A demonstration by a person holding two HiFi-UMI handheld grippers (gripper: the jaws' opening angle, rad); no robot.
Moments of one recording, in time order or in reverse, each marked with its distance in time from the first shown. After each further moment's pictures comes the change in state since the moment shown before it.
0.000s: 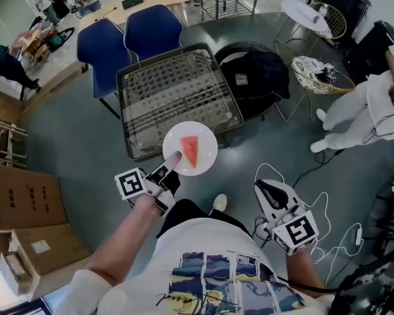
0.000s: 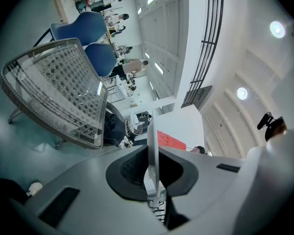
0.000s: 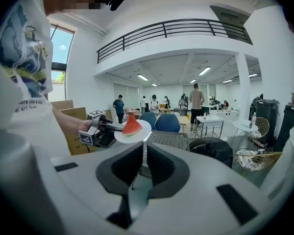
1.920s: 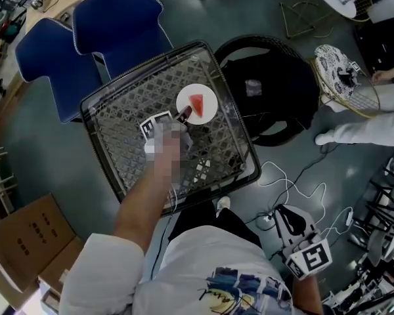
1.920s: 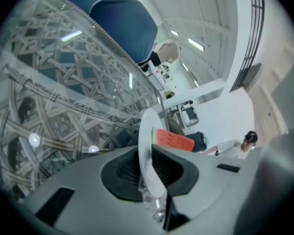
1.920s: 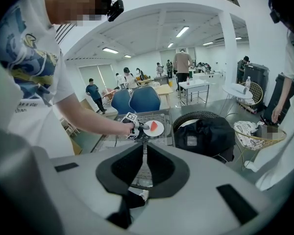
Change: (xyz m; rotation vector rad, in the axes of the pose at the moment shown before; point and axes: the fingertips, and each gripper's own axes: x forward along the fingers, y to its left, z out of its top) left arm 0.334 0.386 0.291 0.021 0.189 0.447; right arm 0.252 -0.194 0.016 0.288 0.368 -0.137
